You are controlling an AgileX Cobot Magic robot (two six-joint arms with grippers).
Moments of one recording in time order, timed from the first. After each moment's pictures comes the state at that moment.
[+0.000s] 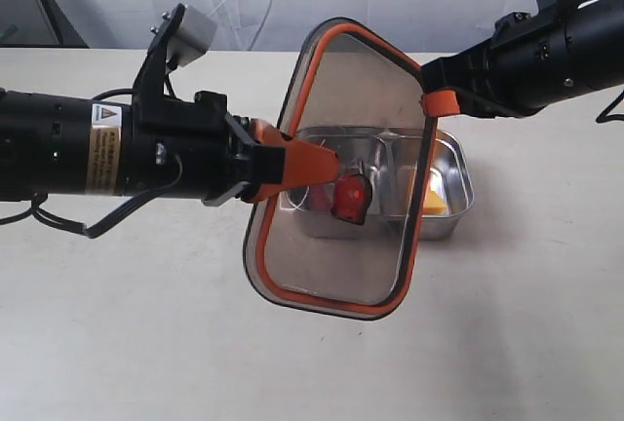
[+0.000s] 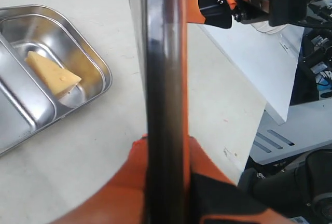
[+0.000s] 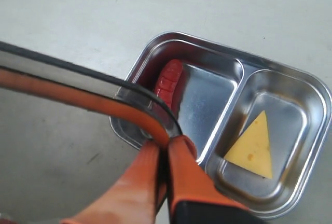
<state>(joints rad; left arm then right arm) -0.43 1.41 -0.73 1.40 -0.70 -1.79 0.23 1.41 -0.96 0.78 0.69 -0.65</state>
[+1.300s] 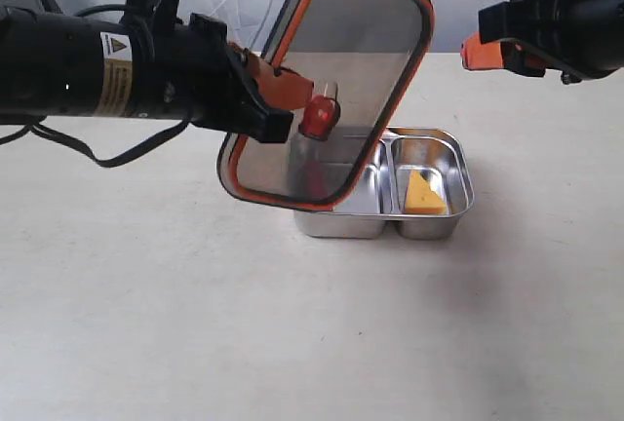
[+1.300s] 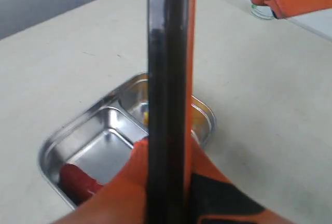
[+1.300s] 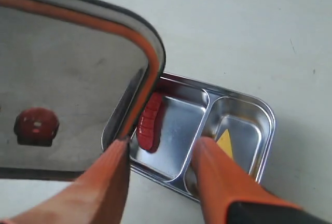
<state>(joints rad) -0.43 1.41 -0.91 1.74 -0.40 -1.76 0.18 1.21 -0.96 0.66 0.67 -0.50</state>
